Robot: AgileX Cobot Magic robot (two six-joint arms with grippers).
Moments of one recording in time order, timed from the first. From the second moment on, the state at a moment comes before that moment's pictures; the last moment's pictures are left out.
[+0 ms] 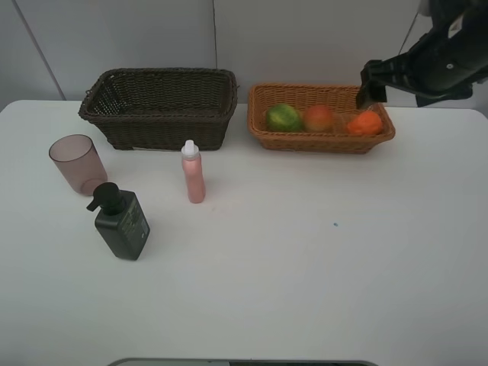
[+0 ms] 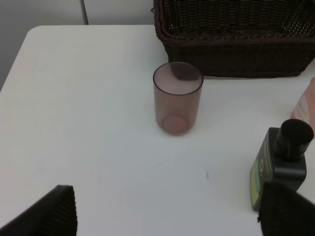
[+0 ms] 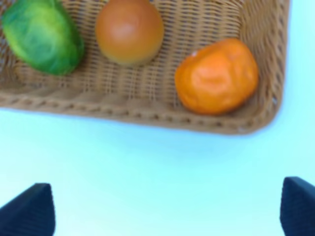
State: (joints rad) left arm -0.08 -0.01 -0.50 0.06 1.07 -0.07; right arm 0.23 1.44 -1.02 -0.17 0.62 0.25
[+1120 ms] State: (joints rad) left arm -0.08 -0.01 -0.50 0.06 1.07 -0.07; right arm 0.24 0.09 -0.57 -0.01 1.15 0.06
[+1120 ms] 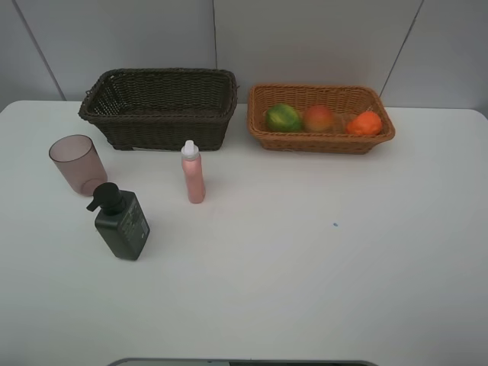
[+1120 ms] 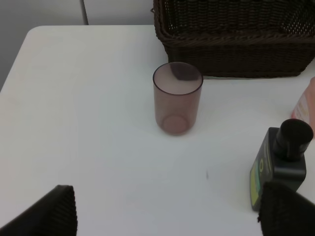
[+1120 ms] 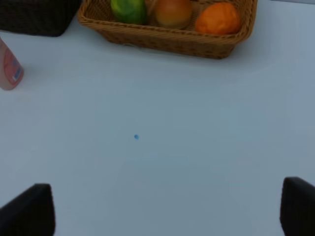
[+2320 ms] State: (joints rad) left arm -0.08 -0.01 -0.50 0.06 1.07 -0.07; right arm 0.28 0.00 -0.52 -0.05 1.06 -0.03
